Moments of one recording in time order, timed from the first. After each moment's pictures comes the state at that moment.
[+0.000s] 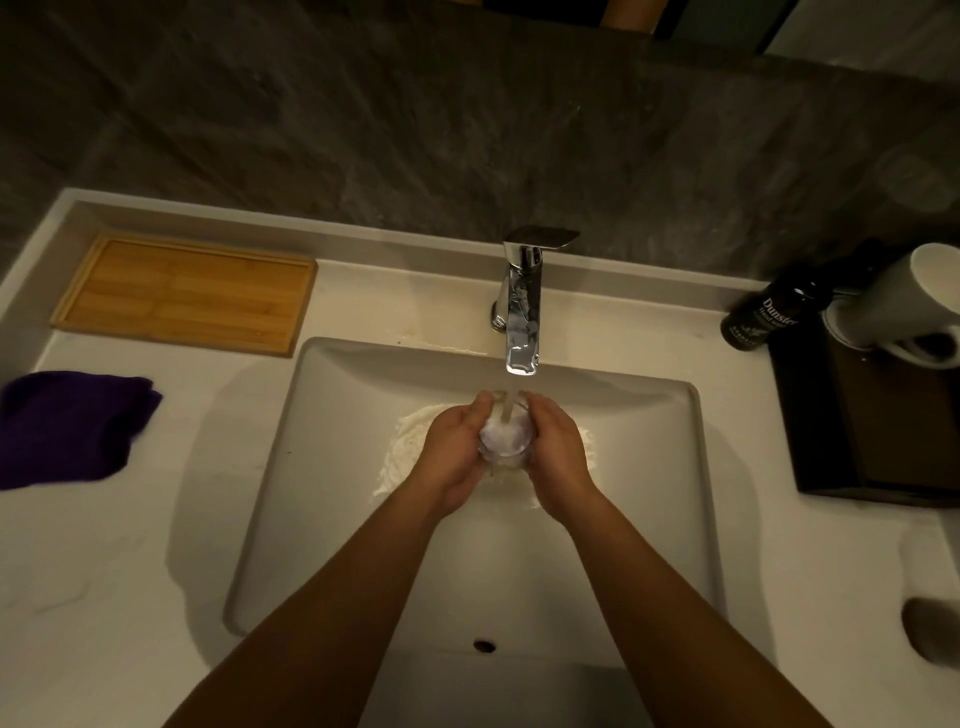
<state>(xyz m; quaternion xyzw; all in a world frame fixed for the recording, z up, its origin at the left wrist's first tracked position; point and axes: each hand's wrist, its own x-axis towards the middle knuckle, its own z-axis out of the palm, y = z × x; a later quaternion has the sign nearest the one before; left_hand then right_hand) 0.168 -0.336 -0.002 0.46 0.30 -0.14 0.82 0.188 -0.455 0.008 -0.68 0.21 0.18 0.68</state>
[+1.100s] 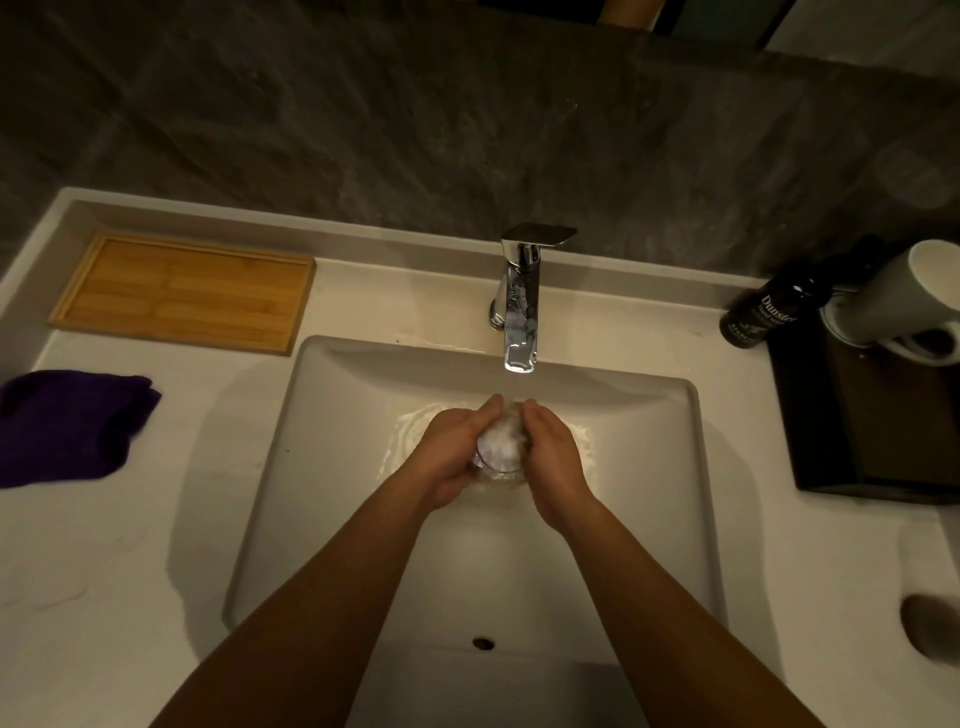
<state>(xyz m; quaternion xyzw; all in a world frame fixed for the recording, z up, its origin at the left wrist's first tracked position) 0.169 -0.329 0.001 0.52 0.30 -0.22 0.77 0.177 -0.456 -0.003 -0.68 0.23 0.20 0.67</state>
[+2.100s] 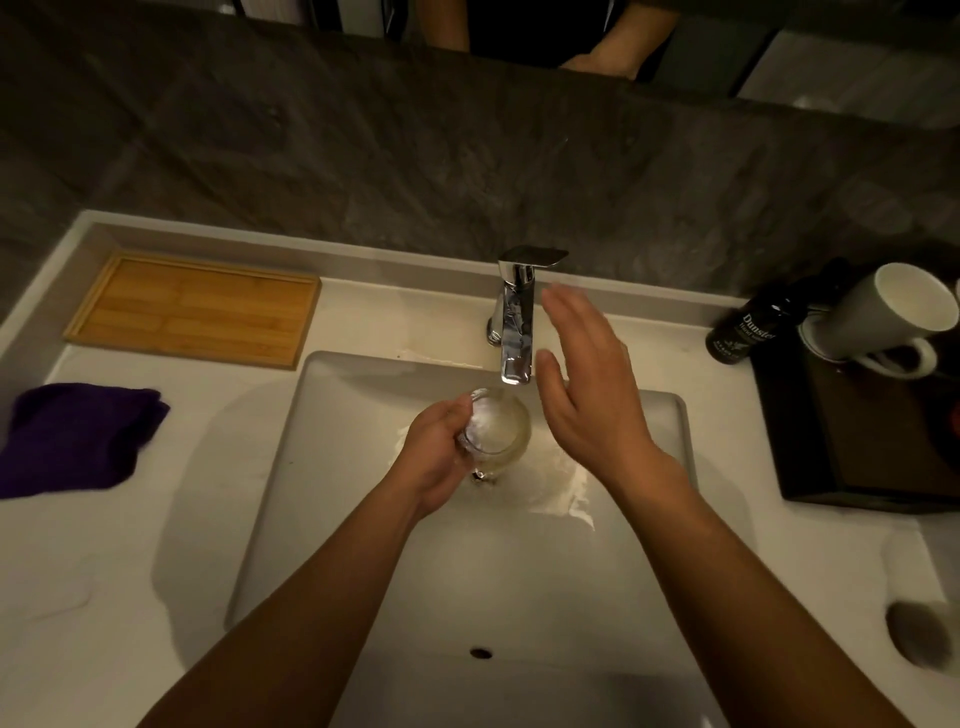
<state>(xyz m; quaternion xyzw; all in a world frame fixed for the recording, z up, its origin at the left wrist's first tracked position) 0.168 -0.315 0.023 0.44 0.29 -0.12 0.84 0.211 -0.474 0.134 -0.94 -0.17 -0.03 0.31</state>
